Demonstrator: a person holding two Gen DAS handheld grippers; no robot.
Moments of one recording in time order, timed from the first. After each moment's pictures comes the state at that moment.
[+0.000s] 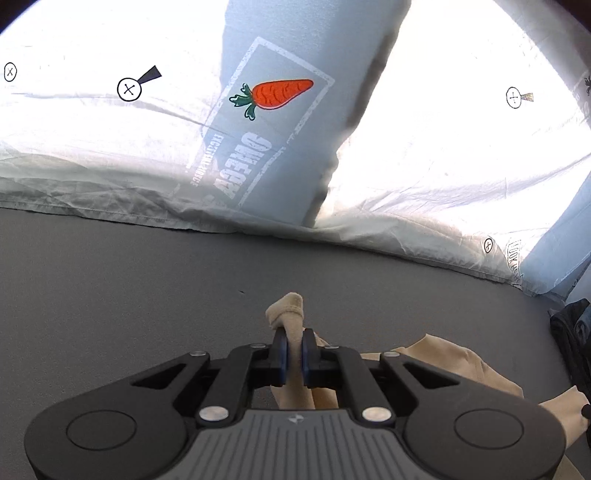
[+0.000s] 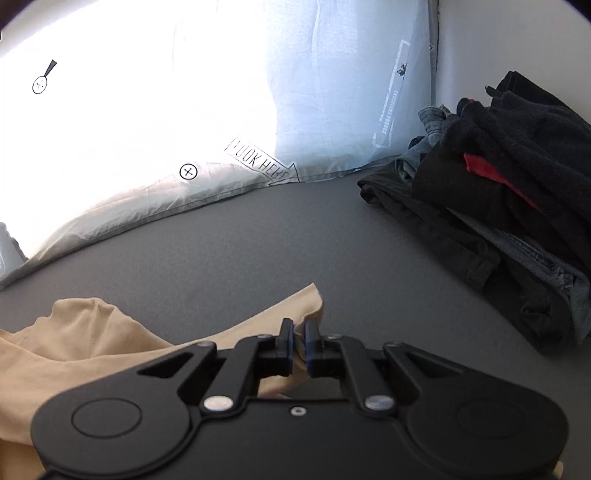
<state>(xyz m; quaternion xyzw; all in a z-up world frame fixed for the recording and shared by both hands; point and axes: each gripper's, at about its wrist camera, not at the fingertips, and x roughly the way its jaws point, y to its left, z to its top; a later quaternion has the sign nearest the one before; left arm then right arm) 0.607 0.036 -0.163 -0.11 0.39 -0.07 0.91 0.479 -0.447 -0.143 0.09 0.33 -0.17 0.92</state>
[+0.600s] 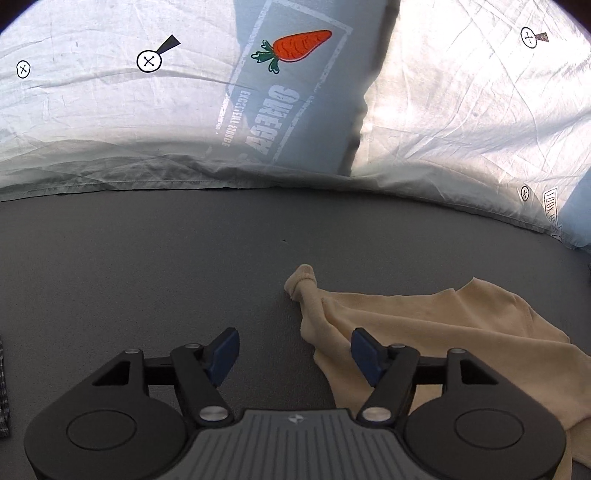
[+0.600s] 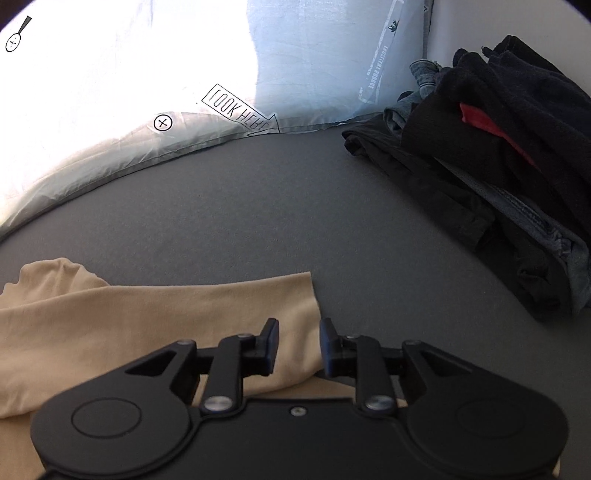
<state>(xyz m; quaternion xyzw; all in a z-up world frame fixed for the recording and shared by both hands) 0.569 0.036 -0.191 -0.06 0.44 -0.02 0.89 0.484 -0.446 -0.176 0.09 0.40 -0.19 0.89</state>
